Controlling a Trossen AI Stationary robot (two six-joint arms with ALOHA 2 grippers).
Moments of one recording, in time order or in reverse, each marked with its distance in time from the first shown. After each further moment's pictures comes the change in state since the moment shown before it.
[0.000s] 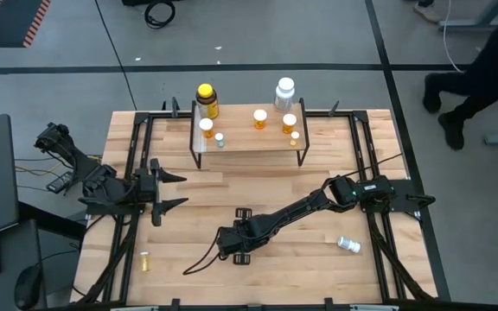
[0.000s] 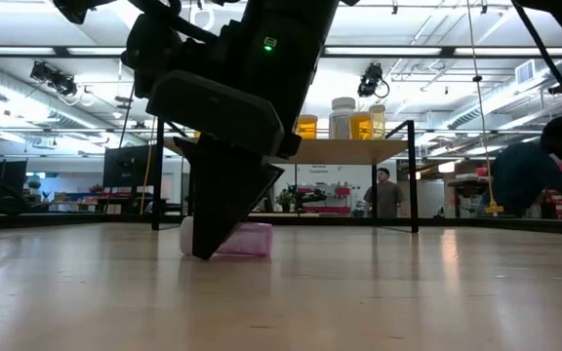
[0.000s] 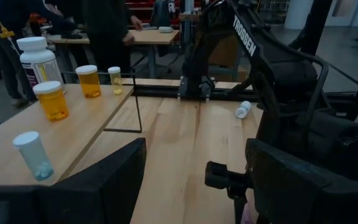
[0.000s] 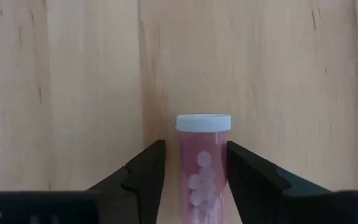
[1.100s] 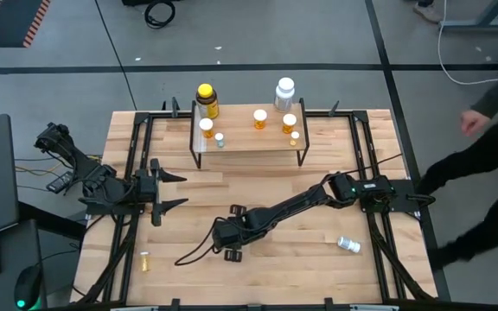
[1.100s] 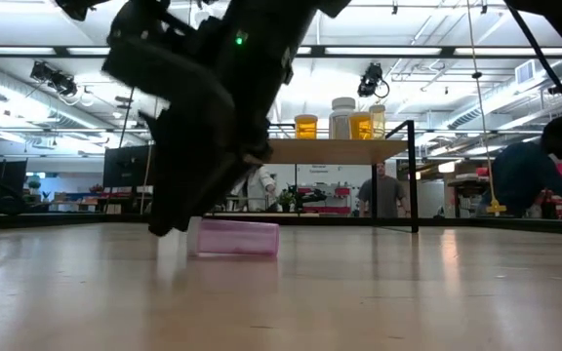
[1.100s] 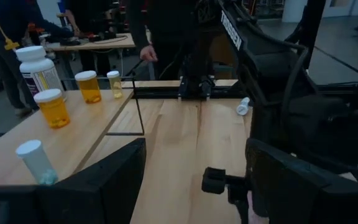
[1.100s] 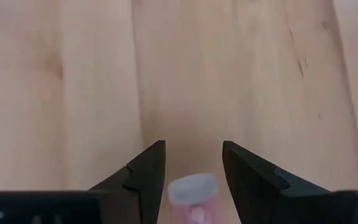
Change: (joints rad) left arm 0.000 -0.002 0.000 0.001 0.008 0.061; right arm -0.042 -0.021 -0.002 0.123 -0.046 0.017
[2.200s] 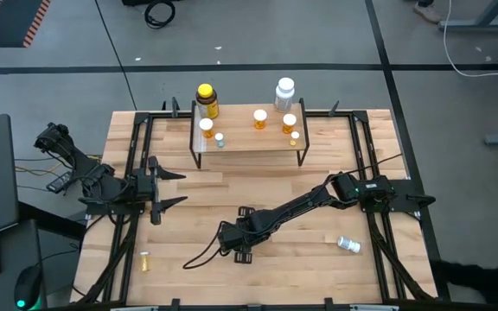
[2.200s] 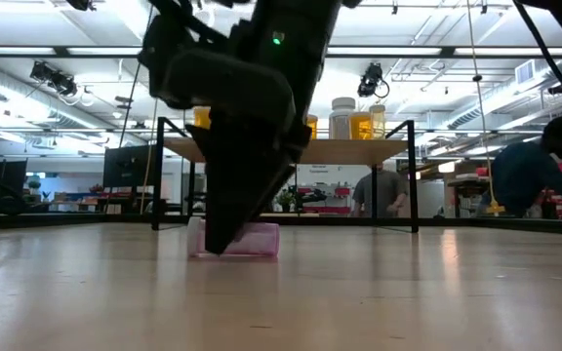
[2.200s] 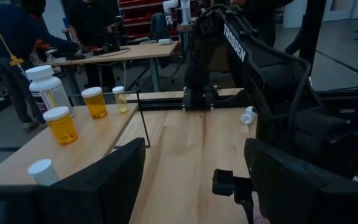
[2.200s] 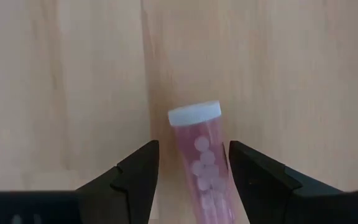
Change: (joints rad) left arm 0.001 -0.002 0.016 0.040 -0.016 0.083; right arm 0.019 -0.025 -0.044 -0.119 -0.035 0.021
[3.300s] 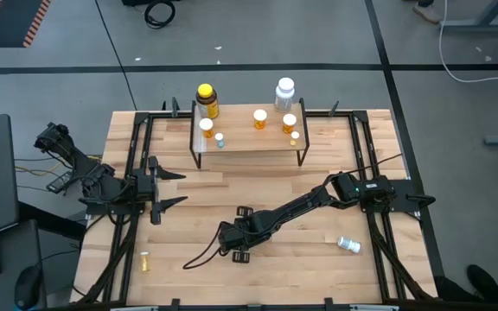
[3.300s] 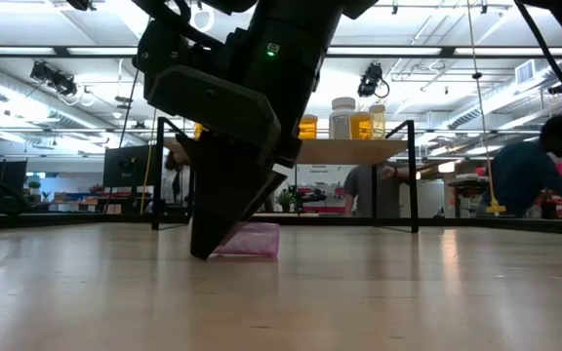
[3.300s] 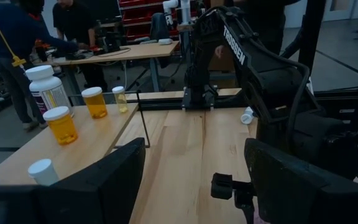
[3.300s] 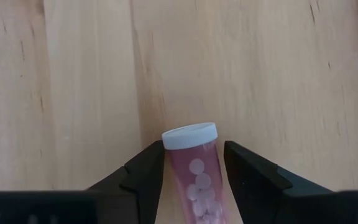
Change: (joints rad) left arm 0.000 0.000 0.000 0.000 0.000 -0.001; right arm -0.004 -0.001 -0.041 0.088 0.052 -0.007
